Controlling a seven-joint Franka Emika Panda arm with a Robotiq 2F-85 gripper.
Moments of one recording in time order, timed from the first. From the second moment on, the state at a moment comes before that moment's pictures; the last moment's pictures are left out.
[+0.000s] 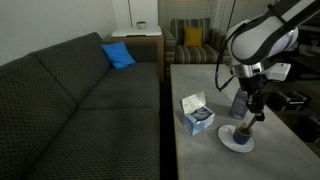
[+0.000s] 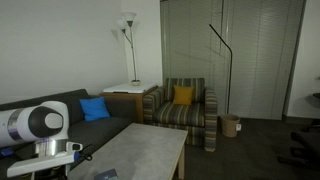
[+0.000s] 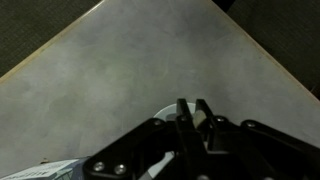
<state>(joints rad) 0.12 1.30 0.03 -1.20 -0.23 2.01 -0.34</state>
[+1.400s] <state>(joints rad) 0.10 1.30 0.06 -1.18 -0.23 2.00 -0.42</state>
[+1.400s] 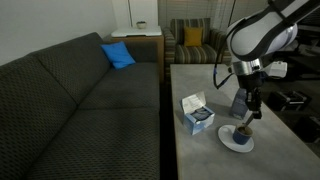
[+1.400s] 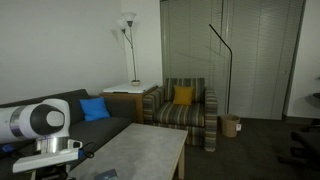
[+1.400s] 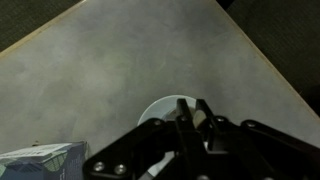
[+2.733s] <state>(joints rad) 0.09 1.32 0.07 -1.17 -0.22 2.00 -0.43</state>
